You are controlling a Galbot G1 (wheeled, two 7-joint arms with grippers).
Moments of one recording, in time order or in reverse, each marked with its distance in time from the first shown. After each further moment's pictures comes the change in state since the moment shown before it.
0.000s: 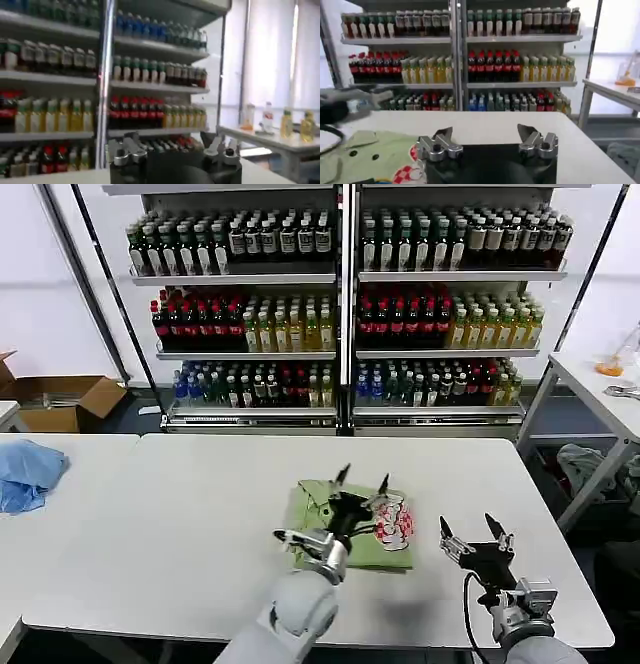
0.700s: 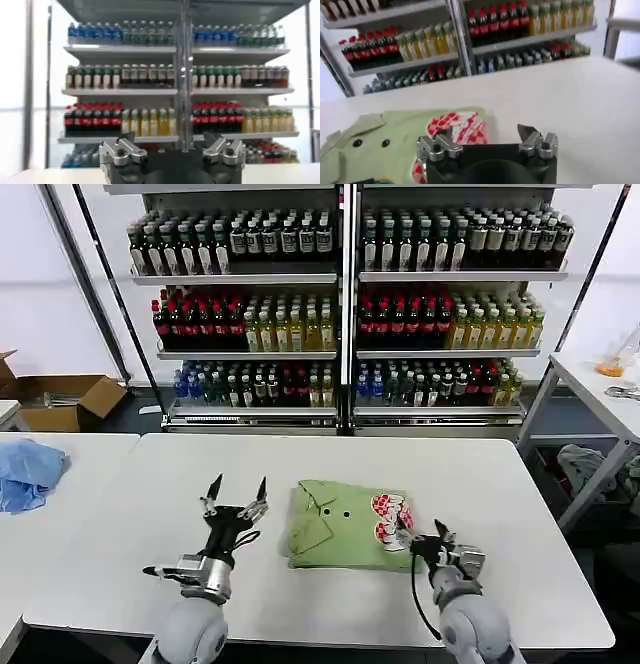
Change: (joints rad) left arm 0.285 0.211 -0.375 -0.188 -0.031 -0.071 -0.010; right arm 0.291 0.123 -0.219 -0.287 0.142 -0.114 0.123
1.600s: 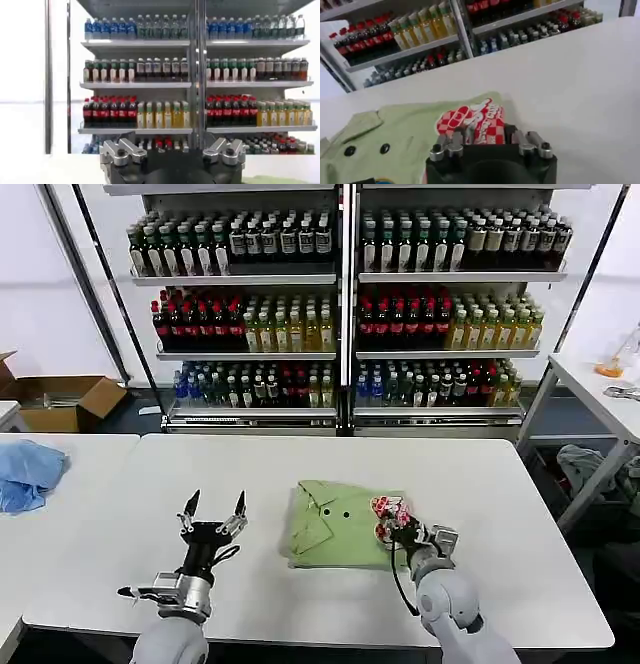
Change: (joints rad) left arm 0.100 0.016 -0.074 -0.039 -0.016 -0.006 -0.001; right arm 0.141 0.043 -0.059 -0.163 0.086 -0.054 0.038
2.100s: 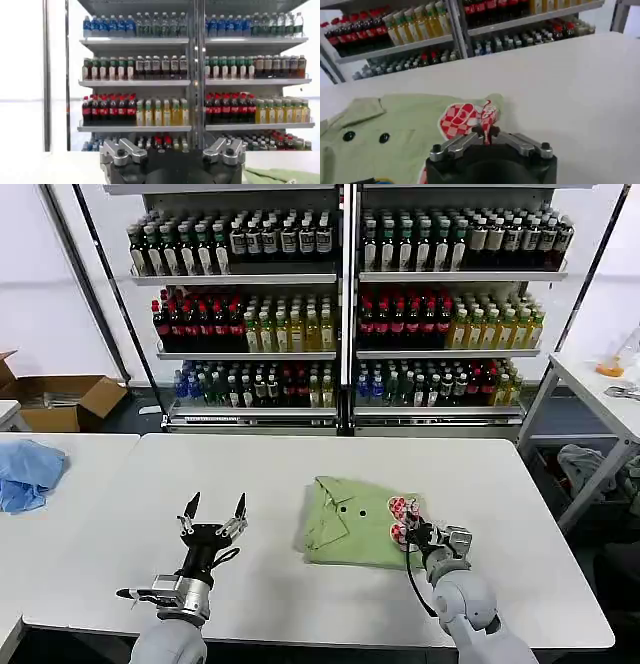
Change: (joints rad) left arm 0.008 0.014 0.005 -0.007 -0.008 0.000 0.000; right arm -0.018 -0.048 0.041 0.003 -0.067 0.015 -0.065
